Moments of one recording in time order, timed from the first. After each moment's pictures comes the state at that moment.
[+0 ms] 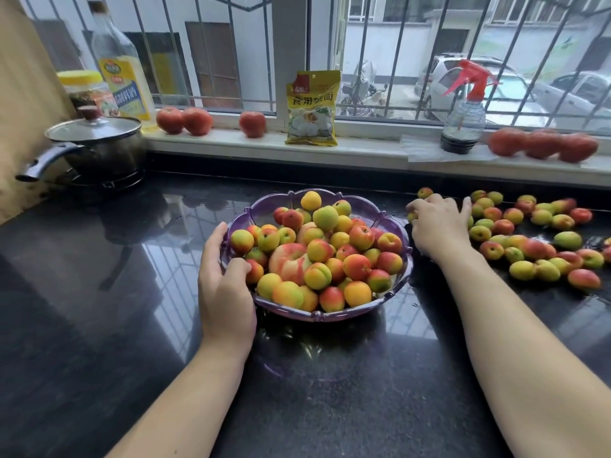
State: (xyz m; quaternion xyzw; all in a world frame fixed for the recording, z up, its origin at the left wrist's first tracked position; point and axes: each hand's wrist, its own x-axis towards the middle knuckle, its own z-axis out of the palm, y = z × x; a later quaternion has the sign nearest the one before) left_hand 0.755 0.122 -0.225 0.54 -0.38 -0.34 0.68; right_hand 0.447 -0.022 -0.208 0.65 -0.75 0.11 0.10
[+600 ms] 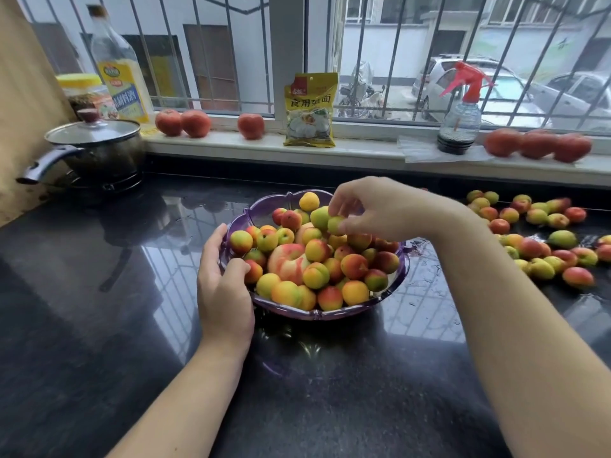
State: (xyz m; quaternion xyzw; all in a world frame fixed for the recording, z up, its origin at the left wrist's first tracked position) left_hand 0.754 0.126 -0.220 0.54 -0.38 -0.34 0.67; right_hand 0.538 0.052 -0.097 0.84 -0.52 0.11 -0.15
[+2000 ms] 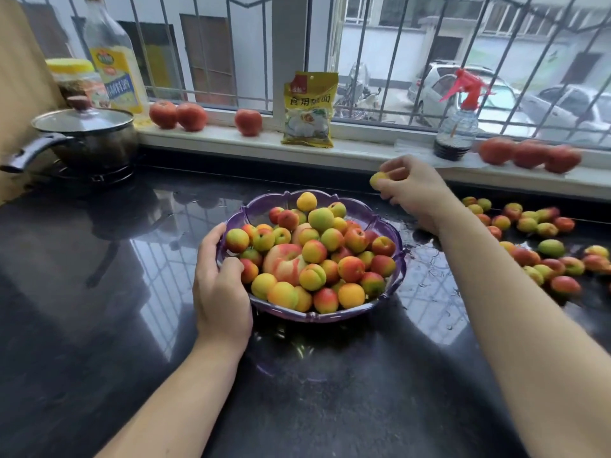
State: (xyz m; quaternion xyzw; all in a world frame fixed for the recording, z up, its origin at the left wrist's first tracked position) left_hand 0.753 0.121 -0.224 0.55 -0.39 -0.32 0.67; right_hand 0.486 -0.017 -0.130 0.62 -0.61 0.42 -0.26
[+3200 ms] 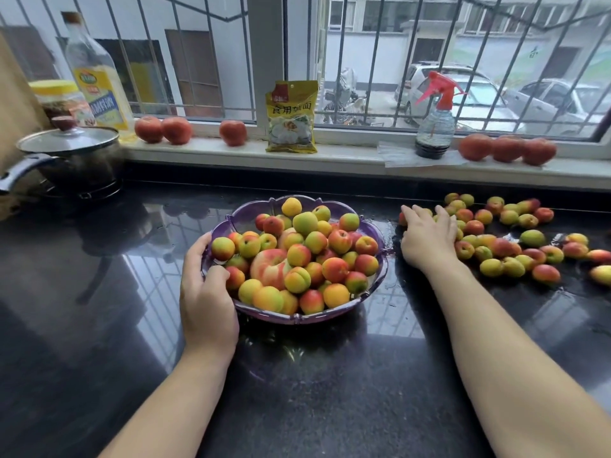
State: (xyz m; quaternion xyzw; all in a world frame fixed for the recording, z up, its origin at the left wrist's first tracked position) left_hand 0.751 0.122 -0.223 0.53 -0.38 -0.32 0.68; right_hand 0.428 -0.006 -0.222 0.61 -0.78 0.12 0.06
